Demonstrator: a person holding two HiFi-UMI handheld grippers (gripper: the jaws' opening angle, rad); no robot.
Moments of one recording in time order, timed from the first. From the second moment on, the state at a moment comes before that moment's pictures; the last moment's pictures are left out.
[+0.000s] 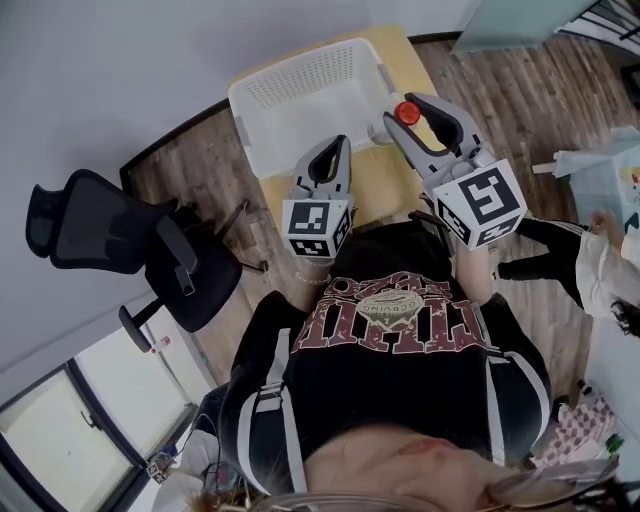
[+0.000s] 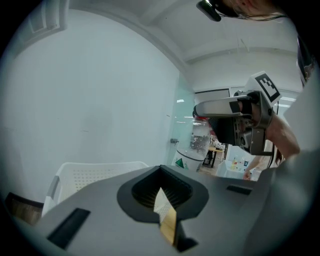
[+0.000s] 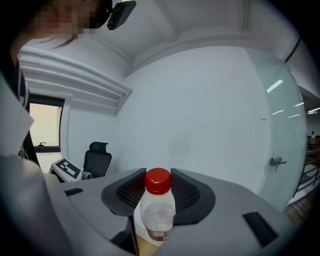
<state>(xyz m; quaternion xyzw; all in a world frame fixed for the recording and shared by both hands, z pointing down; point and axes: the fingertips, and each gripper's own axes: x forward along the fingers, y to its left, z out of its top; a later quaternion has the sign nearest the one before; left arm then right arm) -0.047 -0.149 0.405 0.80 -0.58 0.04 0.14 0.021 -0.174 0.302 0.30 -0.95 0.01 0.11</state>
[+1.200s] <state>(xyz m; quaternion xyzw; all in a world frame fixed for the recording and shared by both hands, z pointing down) -0.001 -0.162 0.431 0.83 -0.52 0.07 0.16 0.087 -0.186 0.392 0.37 -0.91 0.08 0.16</state>
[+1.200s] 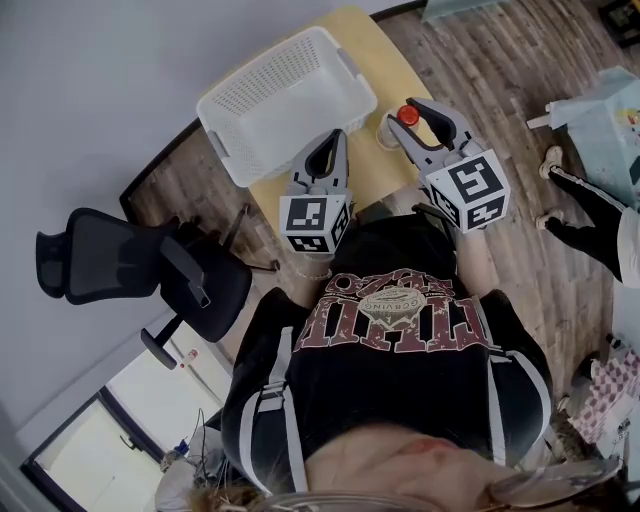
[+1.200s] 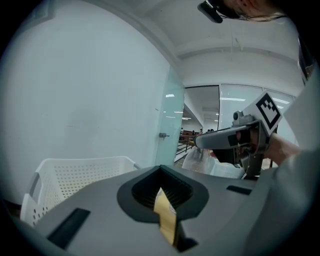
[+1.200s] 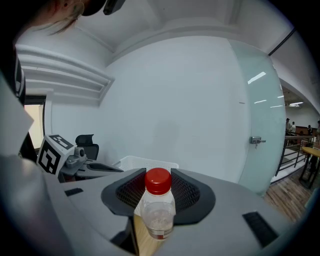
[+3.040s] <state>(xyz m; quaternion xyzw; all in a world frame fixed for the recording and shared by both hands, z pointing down) -0.021 -0.160 0.436 0.82 -0.55 0.08 0.16 0.078 -0.192 0.532 0.34 -0.90 0.13 0.24</state>
